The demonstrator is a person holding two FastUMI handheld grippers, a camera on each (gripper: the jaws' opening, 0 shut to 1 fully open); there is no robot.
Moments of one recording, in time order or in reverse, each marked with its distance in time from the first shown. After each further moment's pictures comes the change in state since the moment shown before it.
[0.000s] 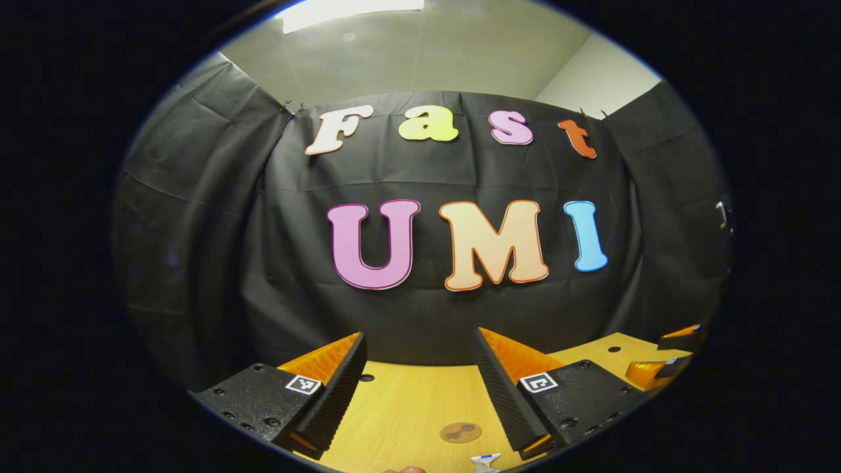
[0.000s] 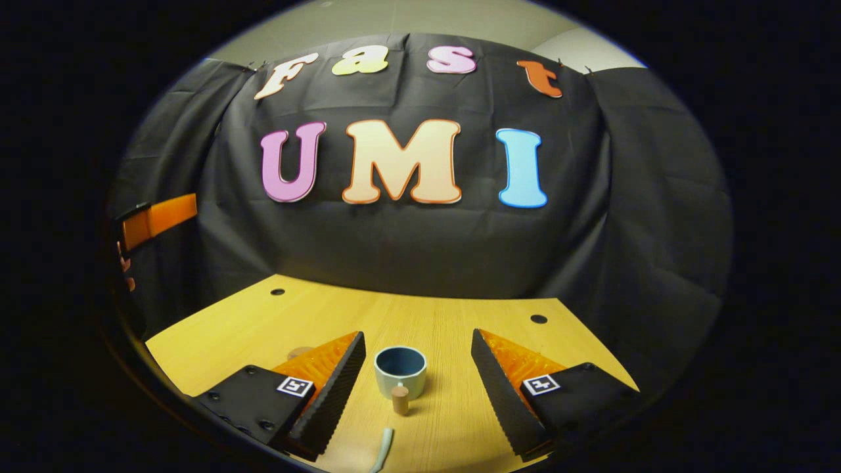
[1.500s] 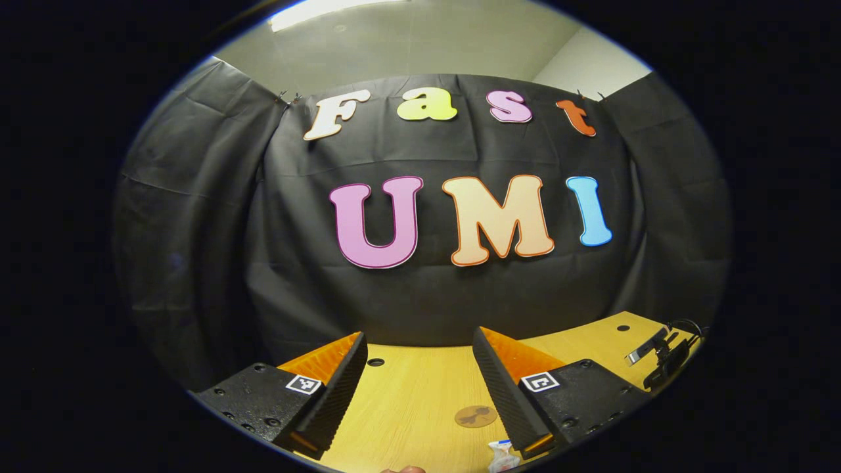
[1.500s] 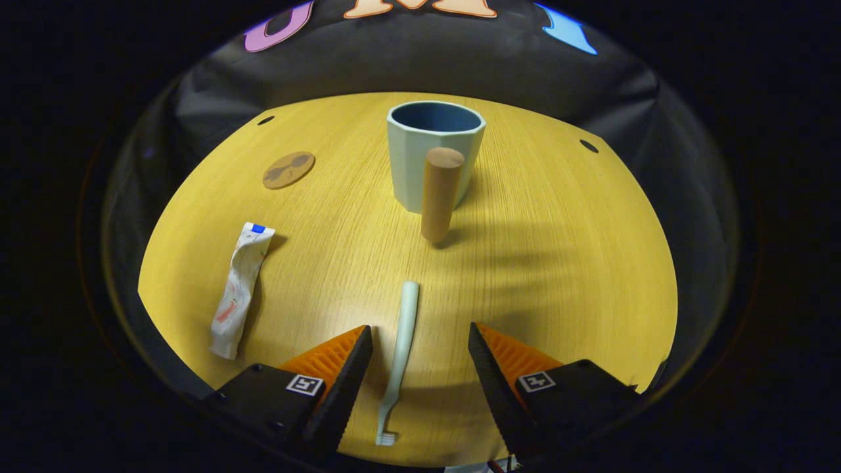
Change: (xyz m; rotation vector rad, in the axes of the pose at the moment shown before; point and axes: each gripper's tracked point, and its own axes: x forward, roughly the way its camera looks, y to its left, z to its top) left arm -0.009 0.016 -0.036 0.034 0.089 0.013; right arm -0.021 0.026 -0.232 -0.050 0.840 0.034
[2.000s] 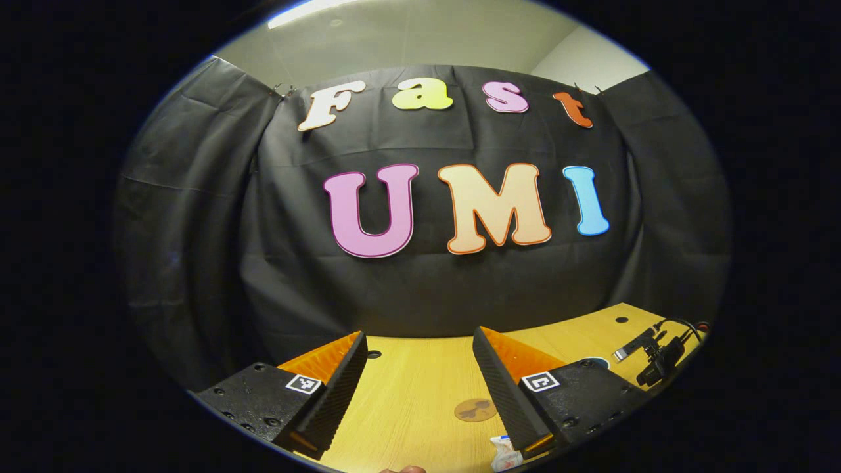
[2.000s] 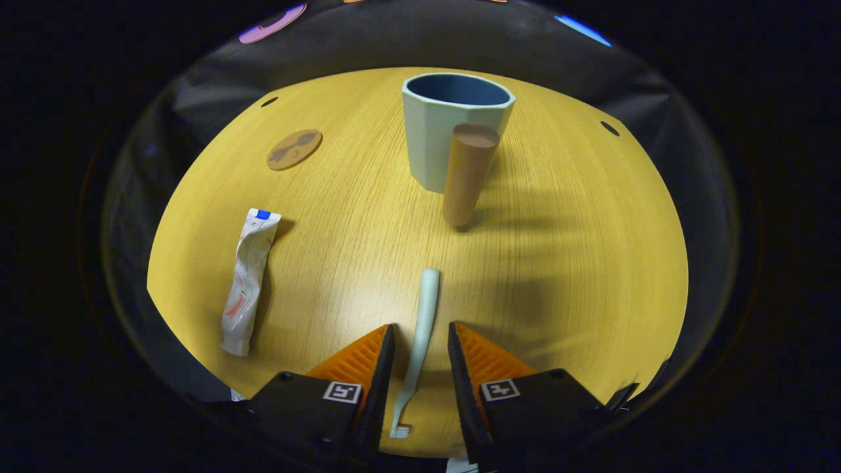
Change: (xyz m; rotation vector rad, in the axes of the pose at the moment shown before) left arm 0.005 -0.009 -0.022 0.015 0.051 -0.039; right arm 0.000 0.013 -0.005 -0.007 0.150 0.049
